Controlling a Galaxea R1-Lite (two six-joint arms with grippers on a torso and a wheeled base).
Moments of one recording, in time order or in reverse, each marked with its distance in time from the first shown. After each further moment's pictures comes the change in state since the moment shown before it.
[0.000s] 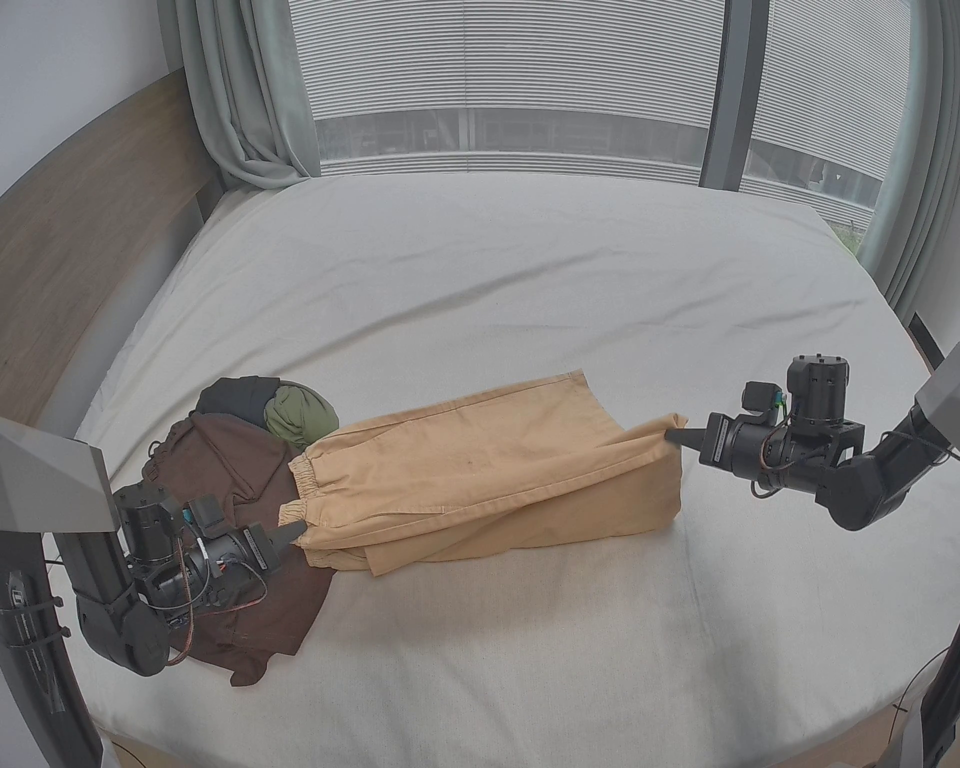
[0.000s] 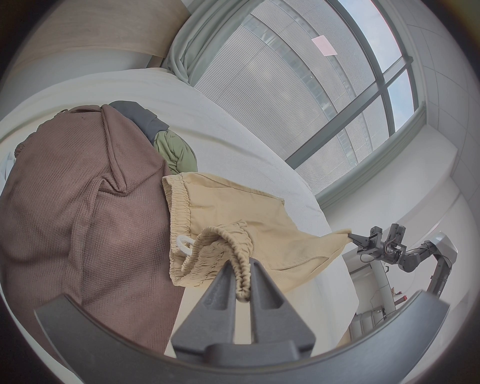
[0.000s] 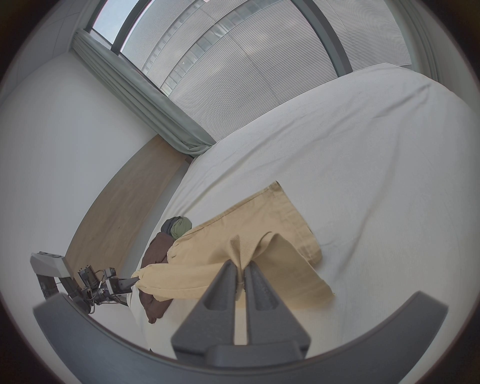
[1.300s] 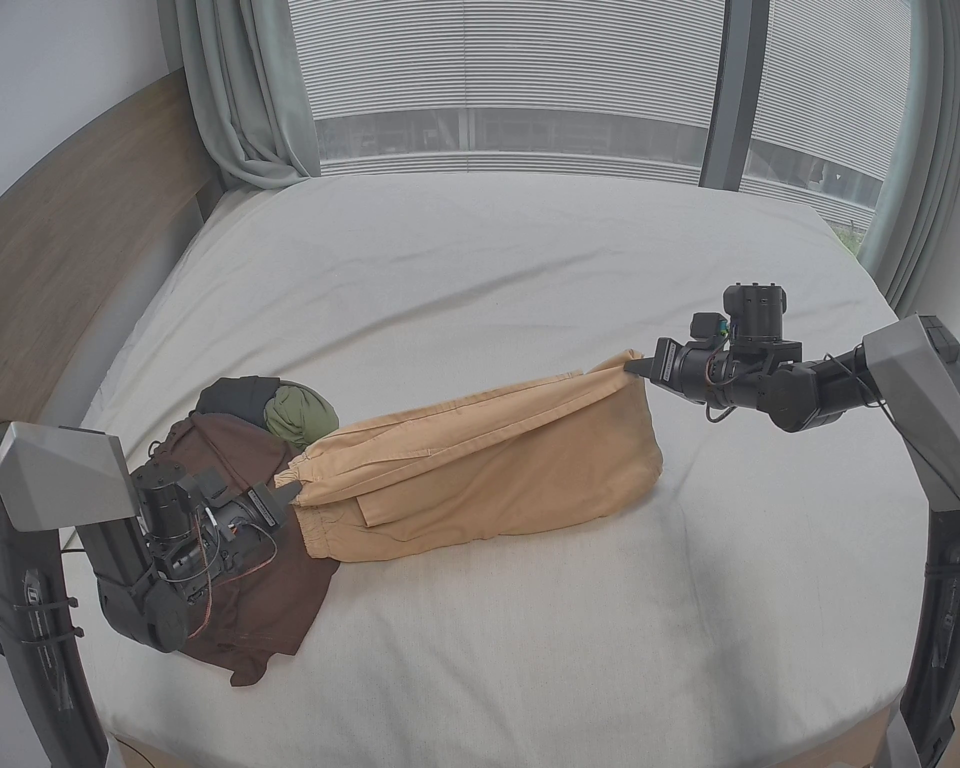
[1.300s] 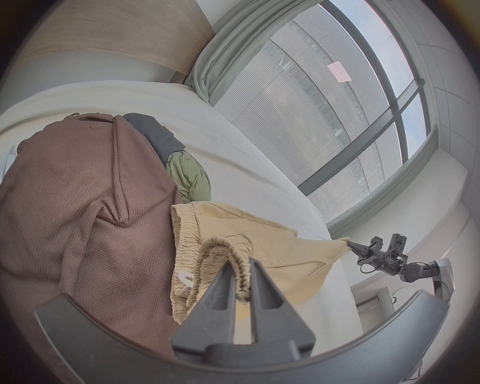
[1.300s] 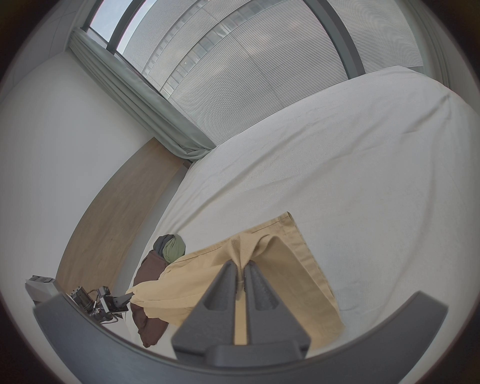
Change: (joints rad) left arm -0.013 0.062 -0.163 0.000 0.162 -0.133; right arm 0.018 0.252 -0.686 0.420 -0.014 -0.003
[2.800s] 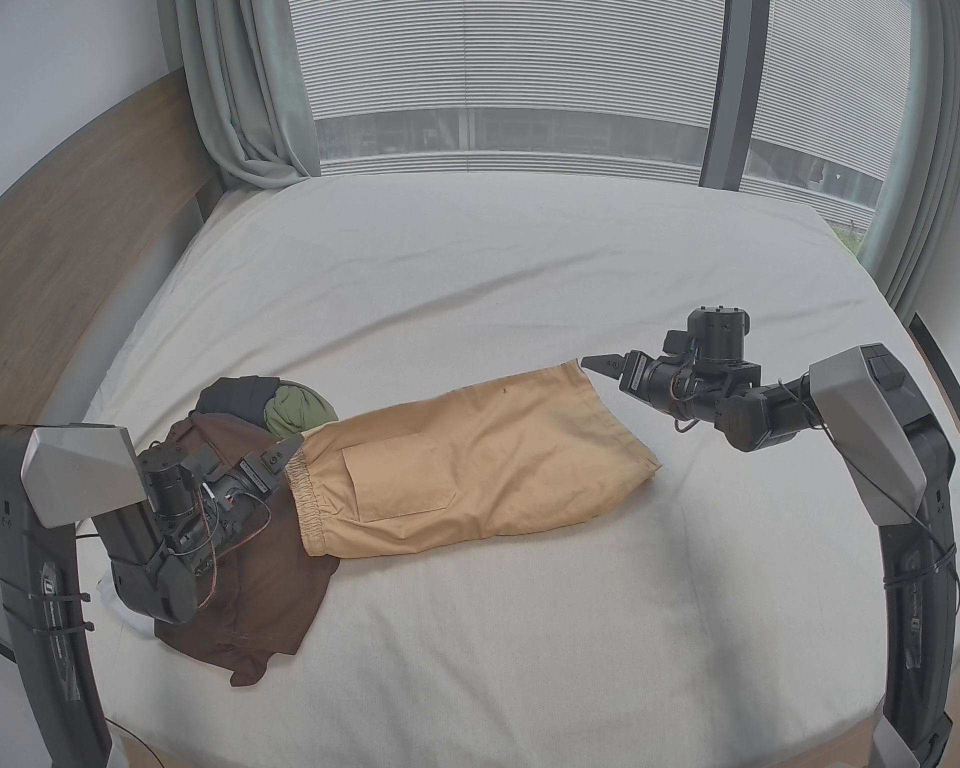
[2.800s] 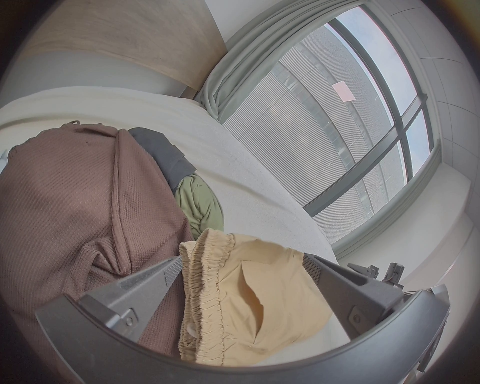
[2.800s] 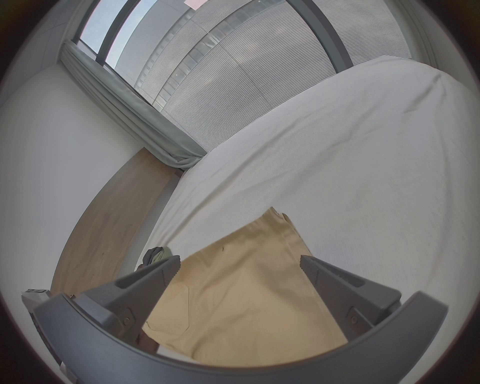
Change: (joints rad) left arm 0.055 0.099 -0.189 0.000 0.037 -0.059; right arm 0.029 0.202 -0.184 -0.077 -0.065 0.093
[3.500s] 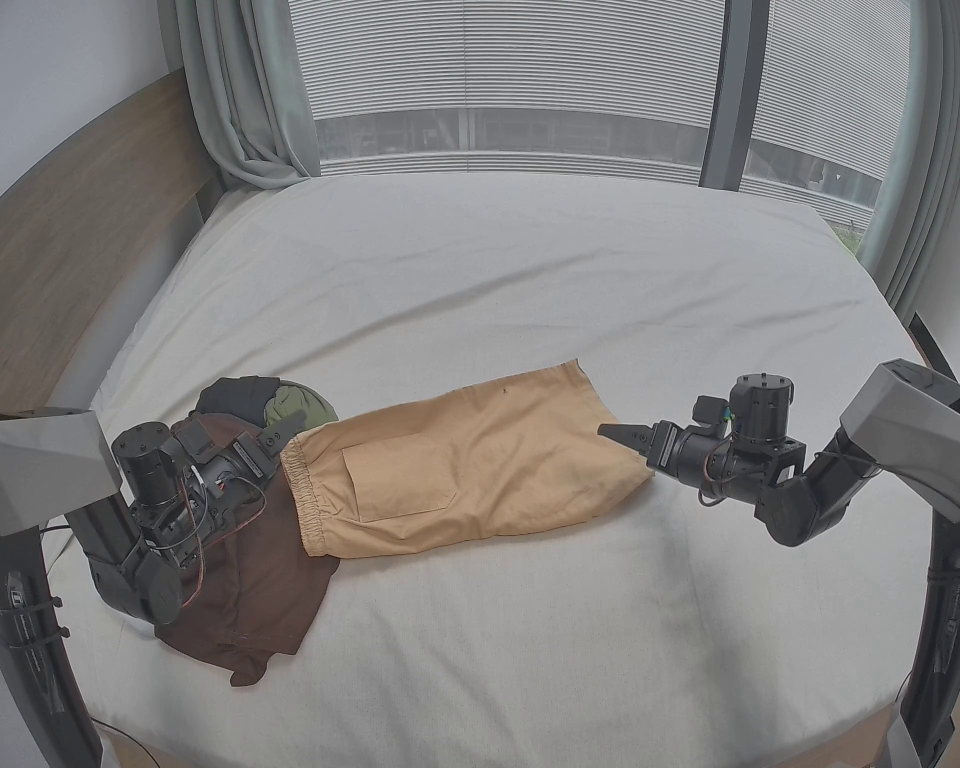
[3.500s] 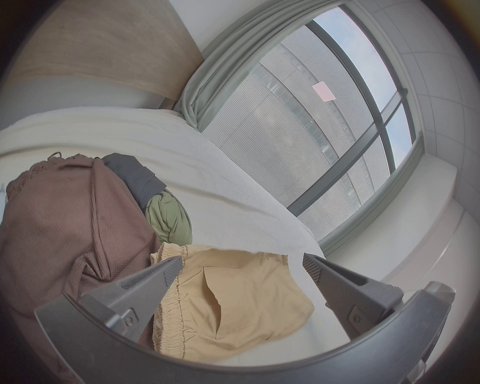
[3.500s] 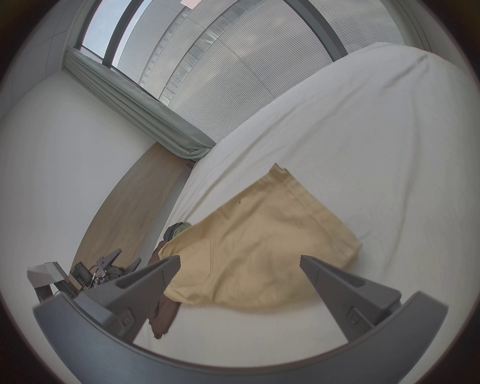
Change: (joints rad) left arm -0.047 -0.164 0.087 0.002 -0.009 0.042; right arm 0.028 -0.228 0.727 -0.494 0.054 0.048
